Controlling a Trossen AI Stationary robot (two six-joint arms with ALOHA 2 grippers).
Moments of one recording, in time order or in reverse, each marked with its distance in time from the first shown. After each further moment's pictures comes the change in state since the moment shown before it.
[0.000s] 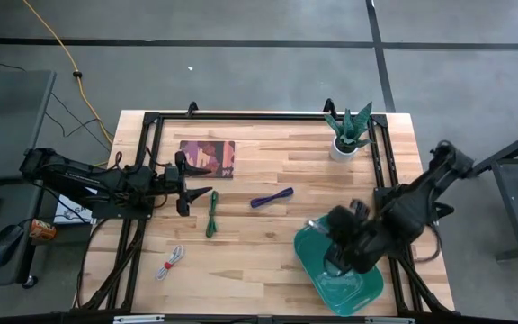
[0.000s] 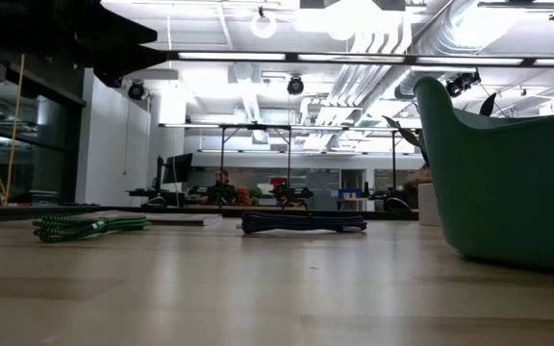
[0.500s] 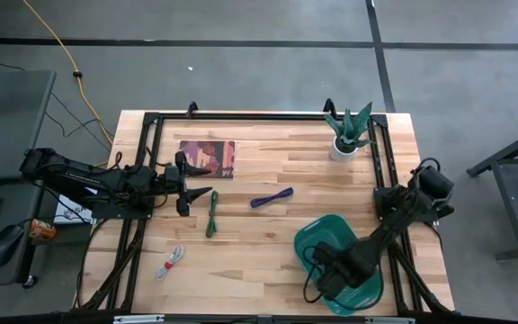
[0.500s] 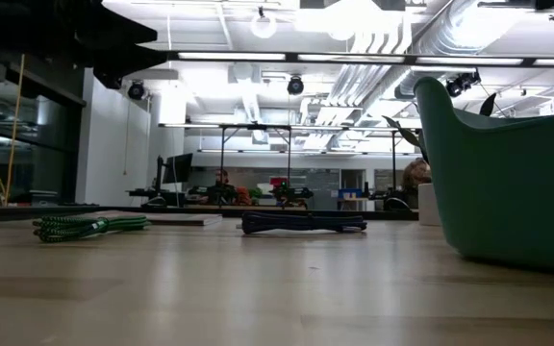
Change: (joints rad) left arm -0.001 0.000 0.000 0.000 0.000 -0.029; right arm 0.030 0.281 -0.220 0.225 -0.373 0.143
